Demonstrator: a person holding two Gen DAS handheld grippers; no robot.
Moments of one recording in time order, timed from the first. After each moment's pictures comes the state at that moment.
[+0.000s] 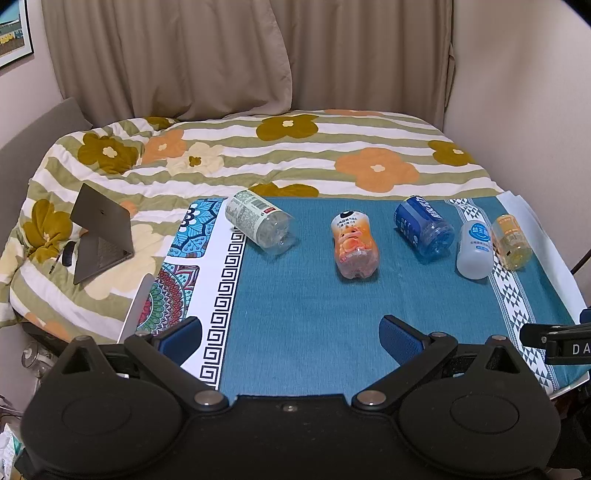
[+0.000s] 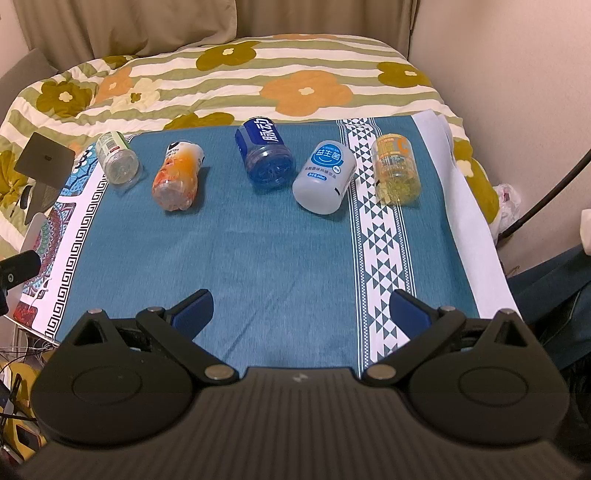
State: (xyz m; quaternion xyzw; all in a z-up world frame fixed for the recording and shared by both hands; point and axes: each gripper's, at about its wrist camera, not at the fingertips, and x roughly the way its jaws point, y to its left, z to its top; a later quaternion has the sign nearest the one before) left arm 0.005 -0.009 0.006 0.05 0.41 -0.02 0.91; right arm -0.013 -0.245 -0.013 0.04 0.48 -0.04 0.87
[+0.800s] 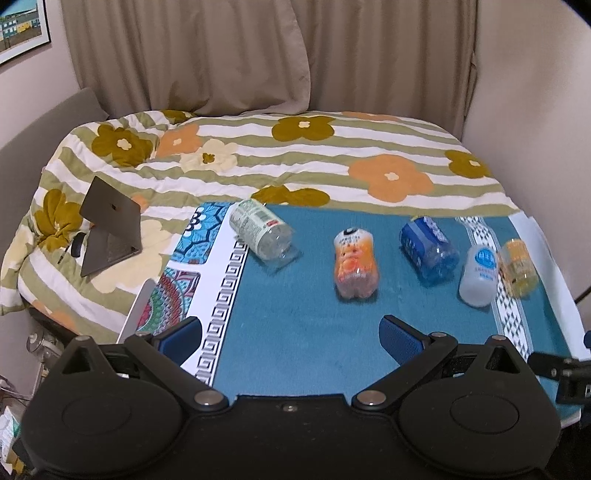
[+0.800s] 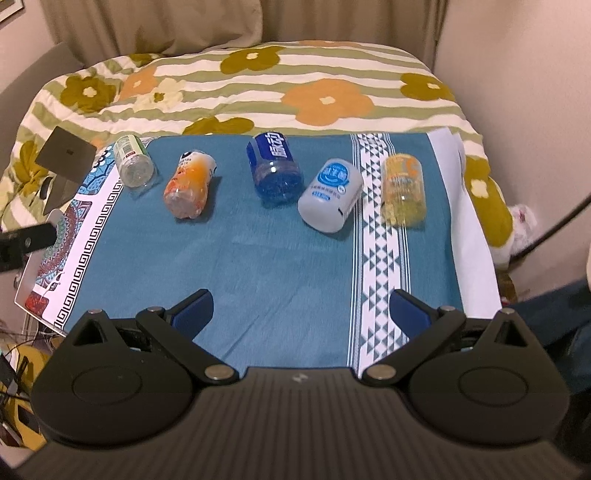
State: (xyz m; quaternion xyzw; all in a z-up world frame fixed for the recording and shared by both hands) left arm 0.026 -0.028 0.021 0.03 0.42 0.02 0.91; right arm -0.001 -0.271 -0.002 0.03 0.48 0.01 0.88
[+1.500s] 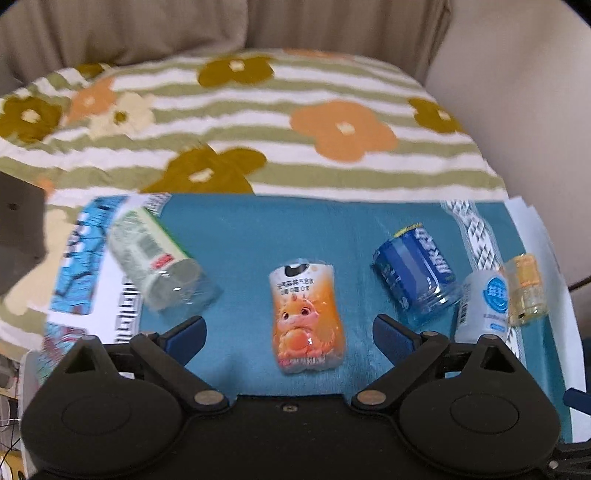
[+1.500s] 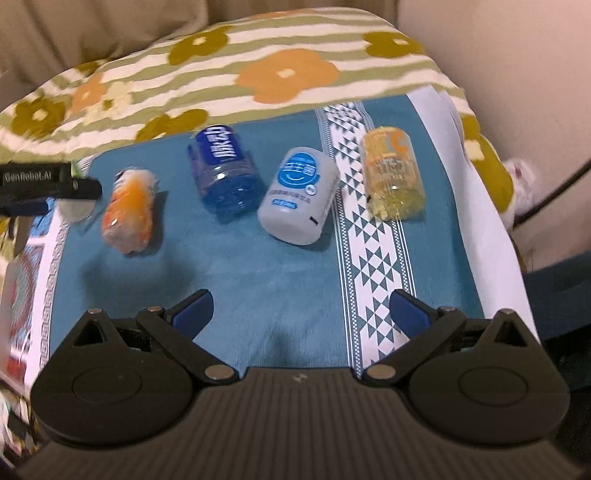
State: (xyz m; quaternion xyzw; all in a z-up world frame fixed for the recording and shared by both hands) left arm 0.209 -0.059 -0.053 0.02 0.53 -0.09 0.84; right arm 0.075 -0.293 -0.050 0.10 0.52 -0.06 0.84
